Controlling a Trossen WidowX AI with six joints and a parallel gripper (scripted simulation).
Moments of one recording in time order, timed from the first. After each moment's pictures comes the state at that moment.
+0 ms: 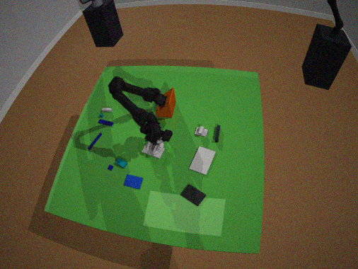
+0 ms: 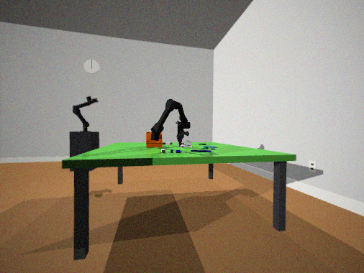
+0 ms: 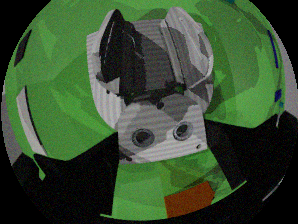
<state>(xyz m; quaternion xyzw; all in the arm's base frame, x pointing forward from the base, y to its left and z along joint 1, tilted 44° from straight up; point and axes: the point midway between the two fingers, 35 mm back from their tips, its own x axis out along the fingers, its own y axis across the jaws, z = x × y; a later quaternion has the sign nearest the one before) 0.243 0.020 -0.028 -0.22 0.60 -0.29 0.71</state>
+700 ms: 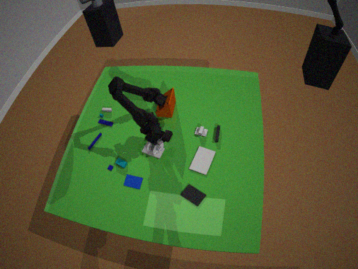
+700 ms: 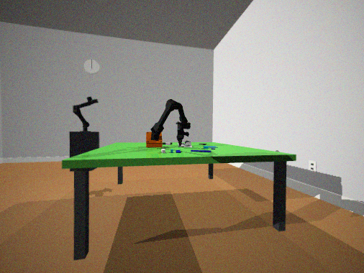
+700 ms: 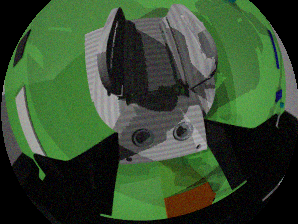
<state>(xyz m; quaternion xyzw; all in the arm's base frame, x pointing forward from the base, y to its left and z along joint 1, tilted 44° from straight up) 0.244 0.017 -0.031 -0.22 0.60 -0.29 0.71</state>
